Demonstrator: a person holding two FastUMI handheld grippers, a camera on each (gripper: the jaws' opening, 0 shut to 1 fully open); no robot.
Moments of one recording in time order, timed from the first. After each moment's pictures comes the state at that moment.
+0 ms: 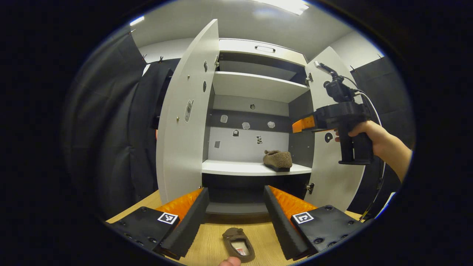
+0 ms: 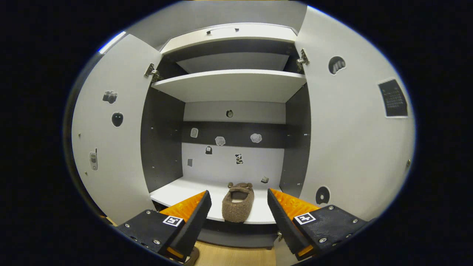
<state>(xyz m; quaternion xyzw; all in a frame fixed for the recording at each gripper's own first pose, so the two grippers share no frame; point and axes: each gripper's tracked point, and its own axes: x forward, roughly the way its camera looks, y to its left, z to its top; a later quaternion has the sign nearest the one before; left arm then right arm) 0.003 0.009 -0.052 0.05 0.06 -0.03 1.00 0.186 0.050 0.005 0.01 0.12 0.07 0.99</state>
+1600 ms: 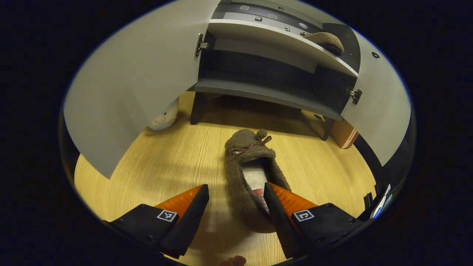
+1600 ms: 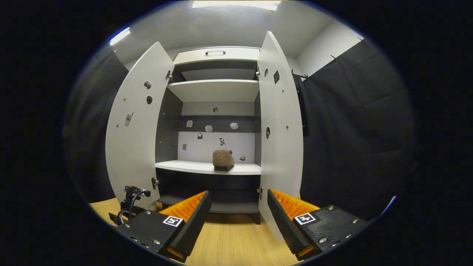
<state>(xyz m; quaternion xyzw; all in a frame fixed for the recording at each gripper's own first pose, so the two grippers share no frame) -0.005 0.072 -0.372 -0.01 0.43 0.02 0.90 -0.031 0.003 -0.089 0.00 0.07 -0.01 1.00</state>
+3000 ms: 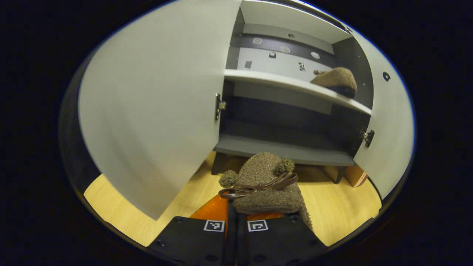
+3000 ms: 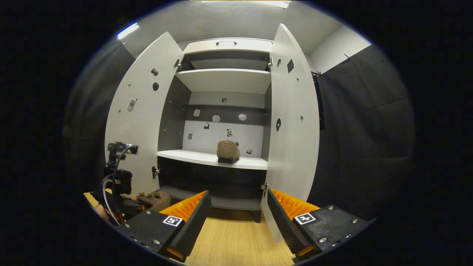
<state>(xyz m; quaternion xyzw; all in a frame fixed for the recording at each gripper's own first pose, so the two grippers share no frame) 0.056 0.086 -0.224 0.01 0.26 0.12 0.96 -0.010 0.016 -0.106 -0.02 0.09 0.04 1.00</state>
